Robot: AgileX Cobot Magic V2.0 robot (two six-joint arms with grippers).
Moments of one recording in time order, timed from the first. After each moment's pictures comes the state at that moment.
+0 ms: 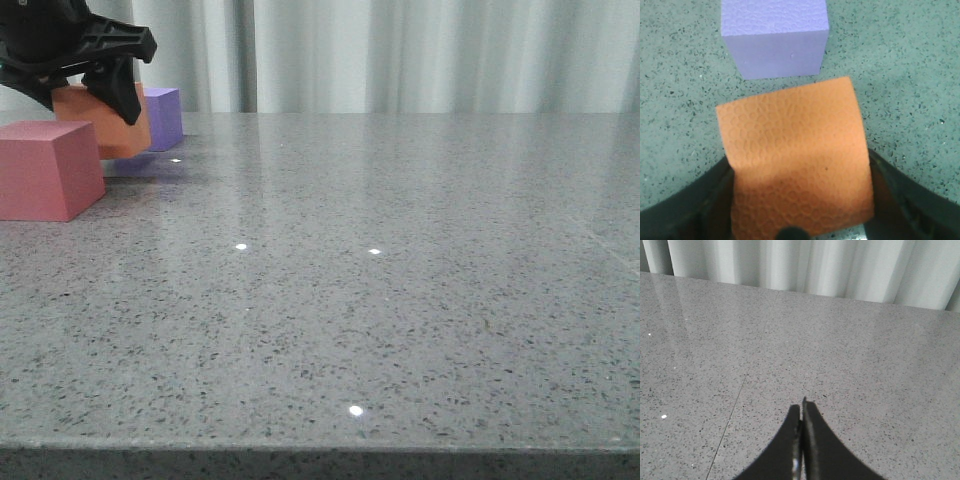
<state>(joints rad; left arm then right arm) -0.27 1.77 -1.43 0.06 0.61 -0.13 0.12 0.49 -0.49 -0.27 0.32 0.19</state>
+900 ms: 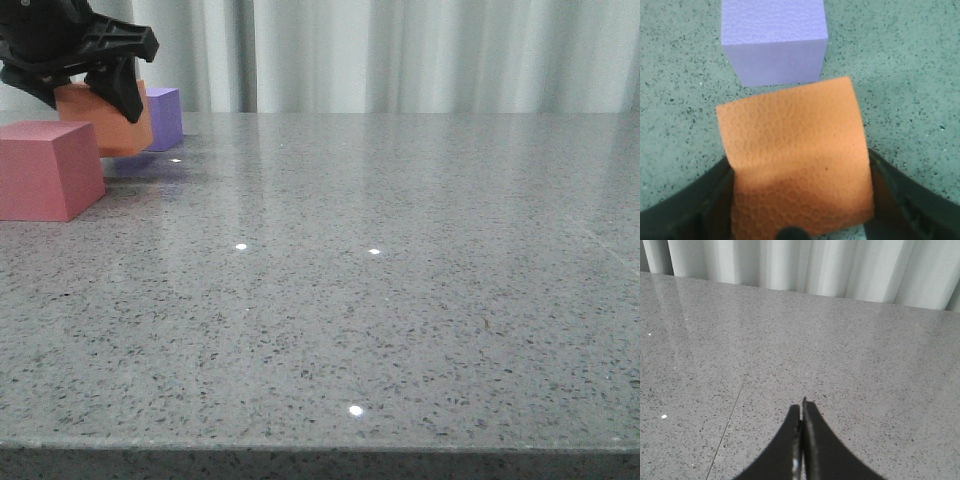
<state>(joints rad) -0.27 1.79 -1.43 0.06 0.59 -0.13 0.12 0.49 -0.49 -0.27 0.32 0.19</state>
